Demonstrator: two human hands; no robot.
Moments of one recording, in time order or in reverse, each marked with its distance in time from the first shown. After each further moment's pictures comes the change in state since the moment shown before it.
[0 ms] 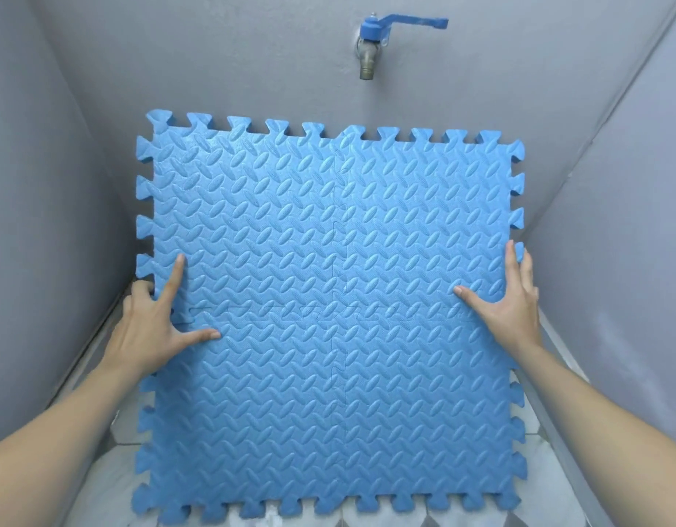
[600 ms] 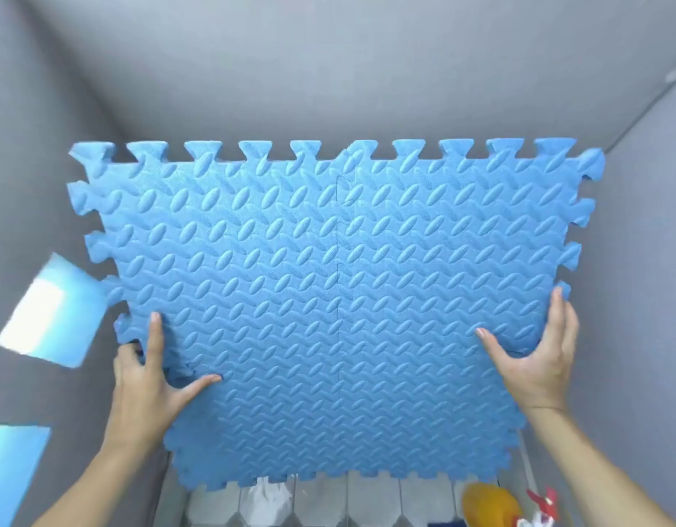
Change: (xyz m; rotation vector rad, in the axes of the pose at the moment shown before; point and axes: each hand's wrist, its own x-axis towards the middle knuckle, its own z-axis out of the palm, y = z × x) left_hand -0.055 0.118 -0.312 -0.073 -0.064 -0.220; right_hand 0.010 -0.197 -0.227 0.012 0.103 0.015
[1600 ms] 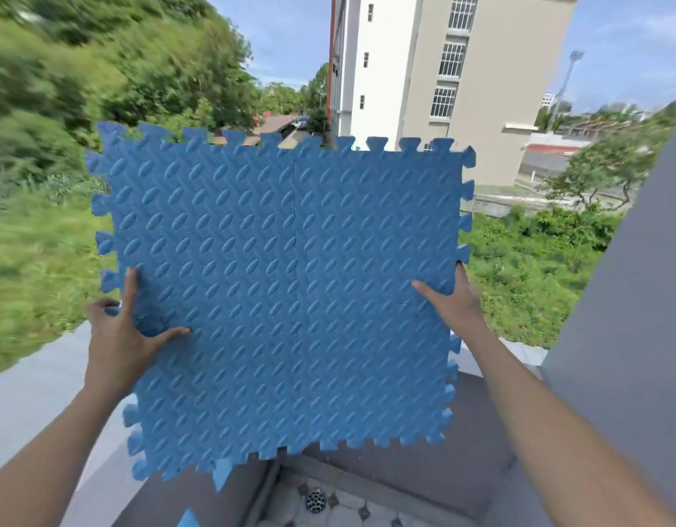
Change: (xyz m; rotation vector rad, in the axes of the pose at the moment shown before) left_hand -0.037 0.183 -0.559 -0.141 0.727 -0.008; right_hand 0.274 -0.526 -0.273 0.324 -0.428 -0.062
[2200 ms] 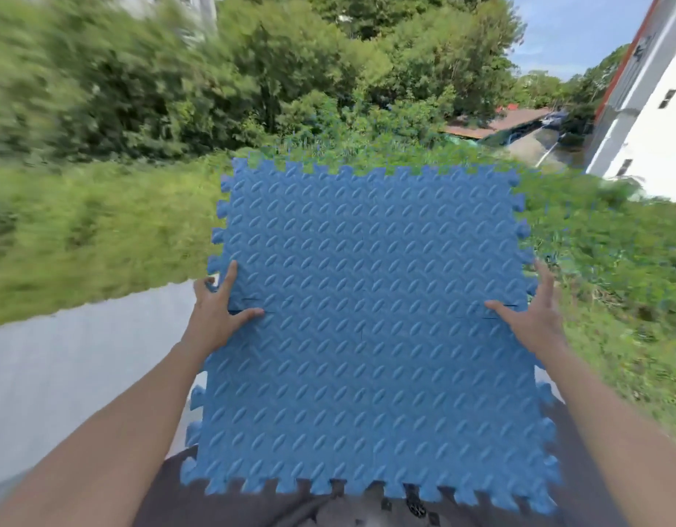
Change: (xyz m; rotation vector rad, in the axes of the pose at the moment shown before) left_hand -0.123 -0.126 -0.138 0.184 0.057 -0.454; right_hand -0.030 -0.078 0.202 0.059 -0.351 -0.559
